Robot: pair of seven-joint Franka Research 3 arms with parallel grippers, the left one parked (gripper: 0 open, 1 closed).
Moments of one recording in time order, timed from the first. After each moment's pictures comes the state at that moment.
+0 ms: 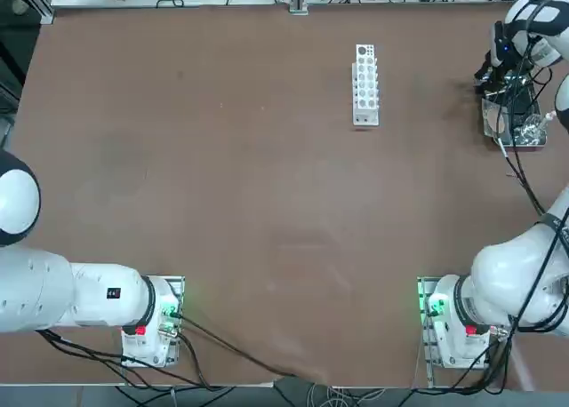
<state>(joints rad) -0.35 0.65 -0.03 -1.70 0.30 2.33 -2.04</state>
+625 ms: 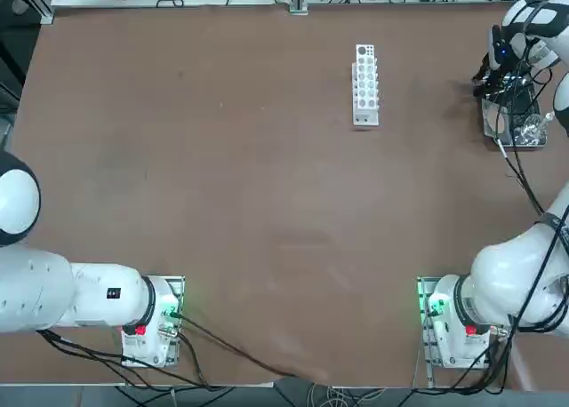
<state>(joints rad) -0.35 0.66 -0.03 -1.70 0.30 2.33 -2.06</state>
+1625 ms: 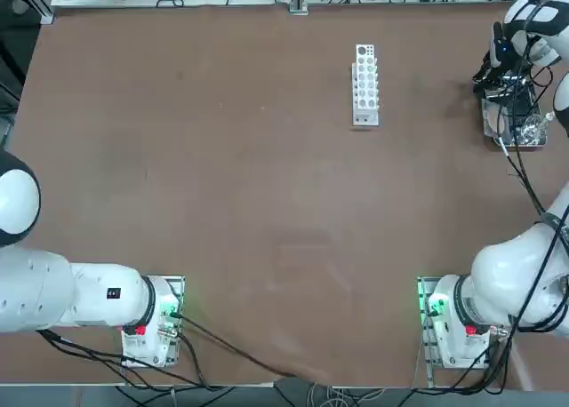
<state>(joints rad) -0.35 0.66 -0.03 -1.69 0.32 2.33 -2.06</state>
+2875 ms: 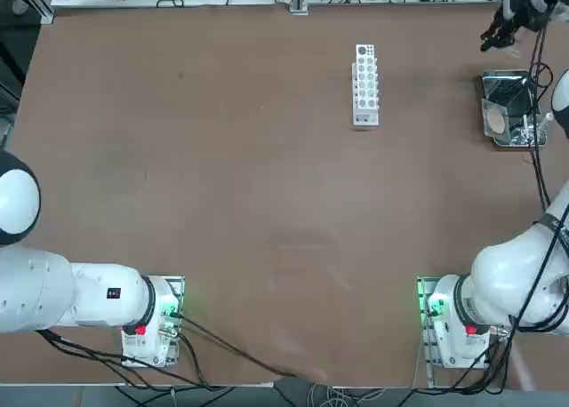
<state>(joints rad) -0.33 0.66 -0.01 -1.40 0.34 2.11 -1.87</state>
